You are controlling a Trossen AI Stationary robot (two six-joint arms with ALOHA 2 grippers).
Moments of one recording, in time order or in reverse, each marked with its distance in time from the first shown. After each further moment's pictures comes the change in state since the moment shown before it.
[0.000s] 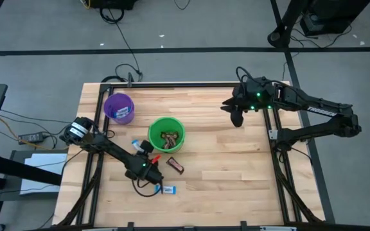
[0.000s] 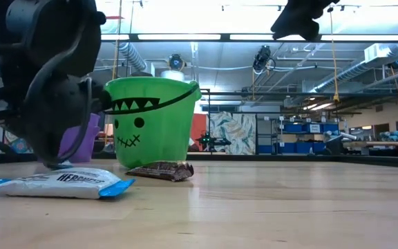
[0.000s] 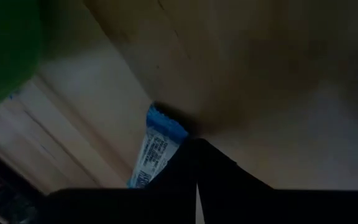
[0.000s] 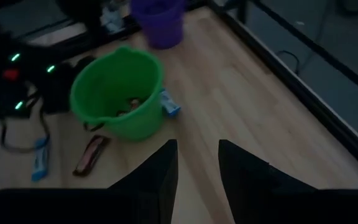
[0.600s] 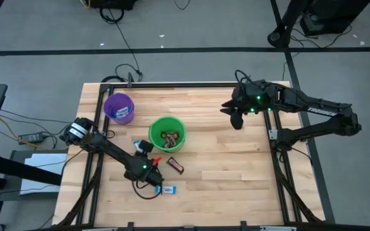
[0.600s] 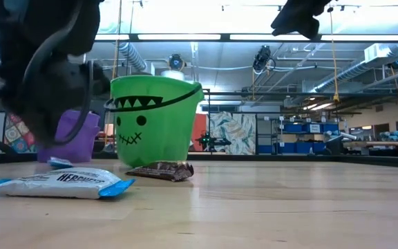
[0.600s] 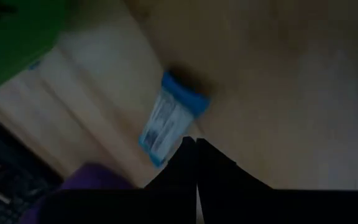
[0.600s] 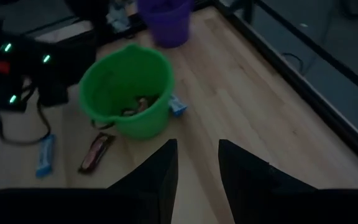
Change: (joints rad) left arm -0.018 0.000 0.102 -0.179 0.009 -0.074; right arm 0.051 0.000 0.000 0.002 0.012 -0.014
